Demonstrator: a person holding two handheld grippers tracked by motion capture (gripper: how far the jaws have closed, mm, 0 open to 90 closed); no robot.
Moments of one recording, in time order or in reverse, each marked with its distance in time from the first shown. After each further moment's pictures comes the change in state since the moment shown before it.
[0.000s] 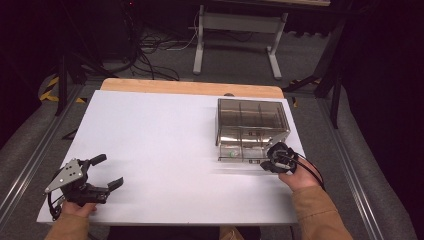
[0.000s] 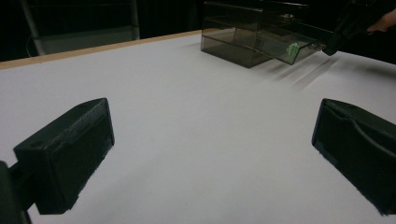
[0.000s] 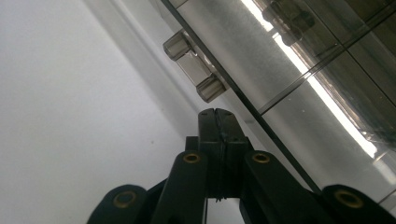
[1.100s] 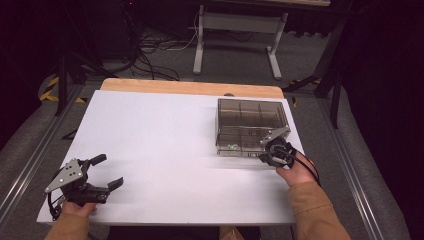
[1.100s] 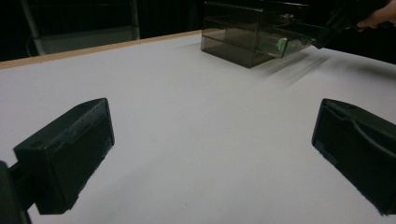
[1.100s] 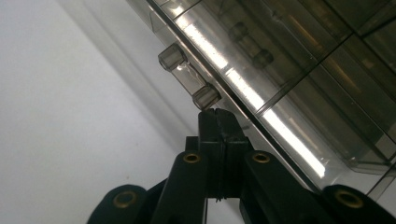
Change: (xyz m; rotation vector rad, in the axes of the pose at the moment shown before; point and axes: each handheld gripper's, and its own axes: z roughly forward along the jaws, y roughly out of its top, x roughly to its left) left arm 0.000 0.000 0.000 0.001 0.001 0.001; right arm -0.006 0.013 0.000 -0.059 -0.082 0.022
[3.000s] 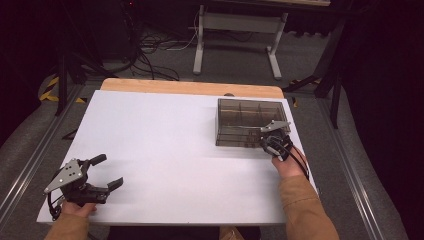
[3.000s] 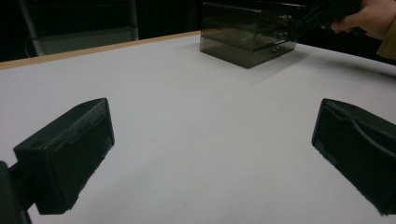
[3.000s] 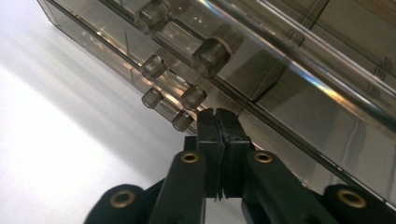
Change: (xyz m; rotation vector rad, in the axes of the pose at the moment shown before) left arm 0.000 0.000 -0.001 0.000 -0.004 -0.006; right arm -0.017 0.012 0.019 -0.156 -0.209 0.146
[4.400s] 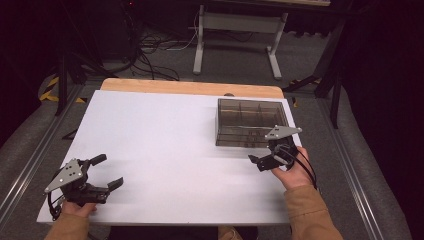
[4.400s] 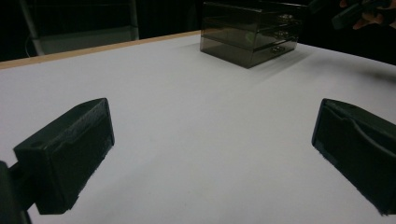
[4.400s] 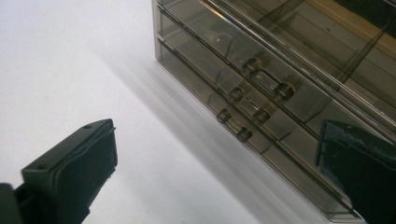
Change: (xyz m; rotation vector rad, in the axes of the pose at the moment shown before) left arm 0.001 0.000 0.001 -0.002 0.000 0.005; right arm 0.020 -0.003 -0.049 -0.146 0.159 -0.077
